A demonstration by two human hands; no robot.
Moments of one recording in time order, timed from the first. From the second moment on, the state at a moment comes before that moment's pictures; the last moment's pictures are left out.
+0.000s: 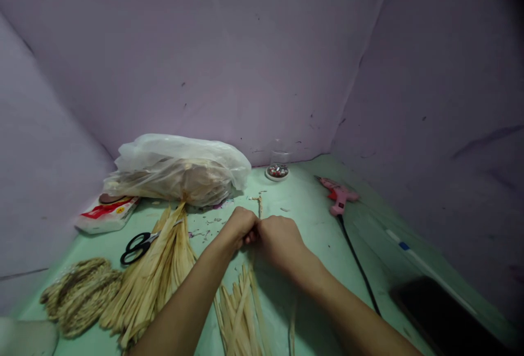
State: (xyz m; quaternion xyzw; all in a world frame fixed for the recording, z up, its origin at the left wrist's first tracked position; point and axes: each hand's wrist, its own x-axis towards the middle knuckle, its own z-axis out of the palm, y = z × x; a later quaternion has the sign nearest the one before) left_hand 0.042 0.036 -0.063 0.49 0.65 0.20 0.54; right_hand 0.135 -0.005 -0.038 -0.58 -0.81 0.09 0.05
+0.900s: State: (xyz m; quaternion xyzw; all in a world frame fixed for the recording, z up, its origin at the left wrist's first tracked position) left_hand 0.033 0.036 -0.057 0.55 0.60 0.19 0.55; right_hand 0.166 0.036 -0.072 -0.57 -0.55 0.55 0.26
